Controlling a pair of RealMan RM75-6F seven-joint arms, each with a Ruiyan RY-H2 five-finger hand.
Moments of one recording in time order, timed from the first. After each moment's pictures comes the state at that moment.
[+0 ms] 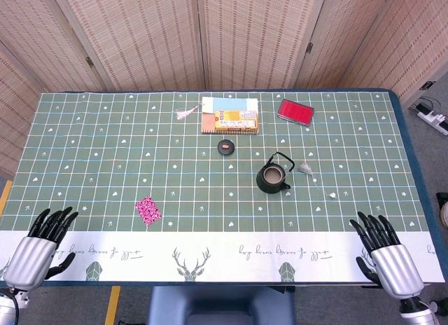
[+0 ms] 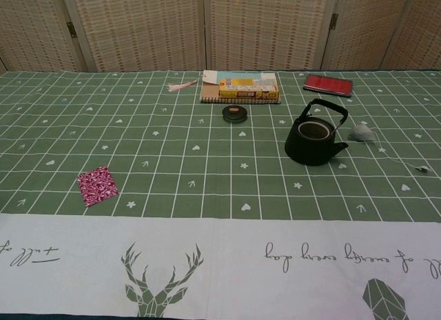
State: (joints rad) left arm -0.11 -1.13 0.06 -1.57 1.71 1.52 0.09; right arm 0.00 -1.20 -0.08 -1.52 -1.77 1.57 -0.13
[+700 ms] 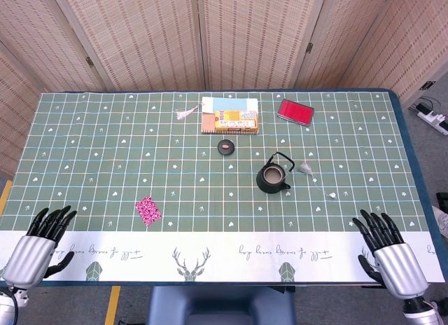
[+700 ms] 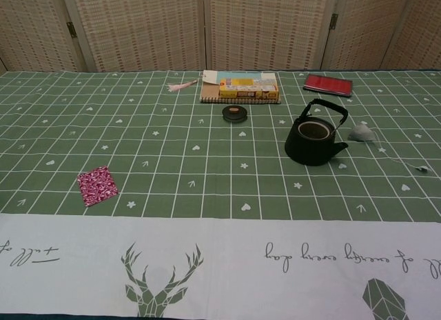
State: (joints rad) left arm -0.11 -1.13 0.06 -1.56 1.69 1.51 0.08; right arm 0.01 -1.18 -0.08 -1.51 -1.79 1.59 -0.11
